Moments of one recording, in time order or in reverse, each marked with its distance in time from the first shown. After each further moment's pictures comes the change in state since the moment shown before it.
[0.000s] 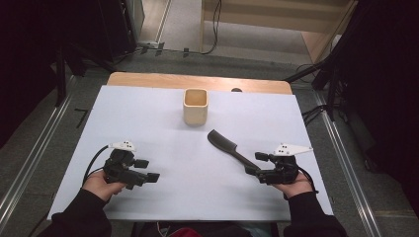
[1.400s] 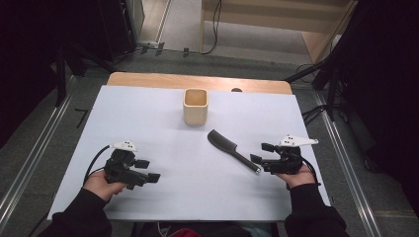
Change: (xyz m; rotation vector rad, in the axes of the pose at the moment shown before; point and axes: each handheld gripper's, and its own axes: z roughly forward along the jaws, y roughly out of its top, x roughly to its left) left arm -0.001 0.001 0.002 0.010 0.000 0.004; right arm -0.030 0.007 0.002 -0.037 -0.061 0.025
